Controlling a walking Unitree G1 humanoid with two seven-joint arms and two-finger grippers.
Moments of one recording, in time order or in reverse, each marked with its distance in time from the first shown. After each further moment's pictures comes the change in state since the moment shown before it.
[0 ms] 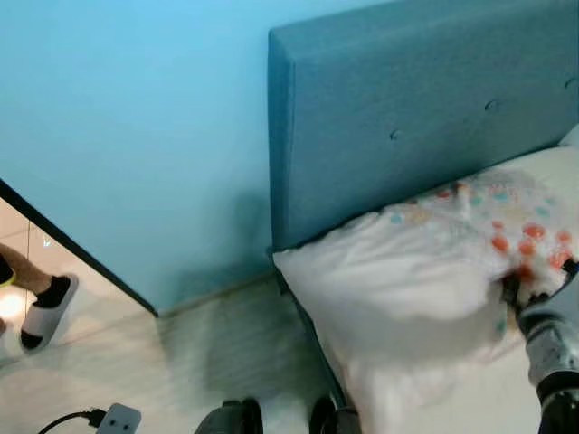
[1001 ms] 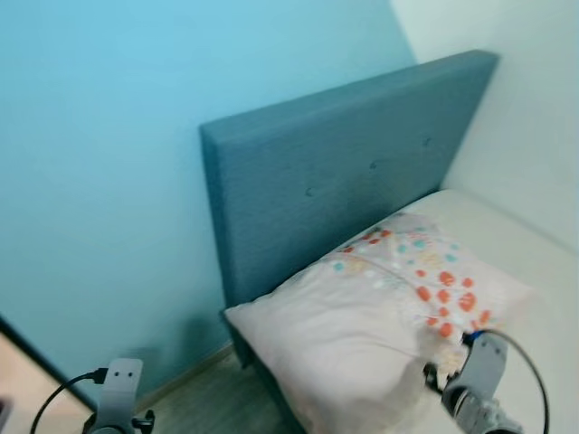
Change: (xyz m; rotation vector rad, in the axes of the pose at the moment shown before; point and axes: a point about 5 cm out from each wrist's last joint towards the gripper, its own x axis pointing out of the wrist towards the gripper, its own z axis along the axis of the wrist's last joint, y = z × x) left arm 0.031 -0.001 0.046 -0.244 0.084 0.086; right arm -0.039 0.018 -0.135 -0.191 0.400 0.056
